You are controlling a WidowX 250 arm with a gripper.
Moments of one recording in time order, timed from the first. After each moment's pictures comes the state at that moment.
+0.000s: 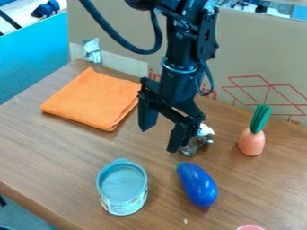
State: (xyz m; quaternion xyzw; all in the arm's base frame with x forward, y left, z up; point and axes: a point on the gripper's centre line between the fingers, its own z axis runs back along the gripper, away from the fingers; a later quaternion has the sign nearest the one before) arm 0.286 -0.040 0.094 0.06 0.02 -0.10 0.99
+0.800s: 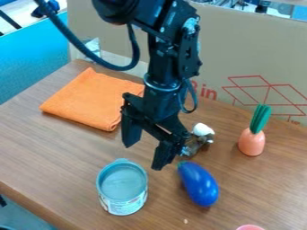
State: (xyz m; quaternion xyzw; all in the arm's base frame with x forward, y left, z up) arm 0.253 -0.052 0.084 0.06 0.02 -0.12 0.99
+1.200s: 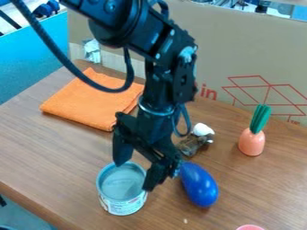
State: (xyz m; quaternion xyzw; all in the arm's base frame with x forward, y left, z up) arm 0.229 -0.057 0.064 0.08 0.04 -0.12 0.99
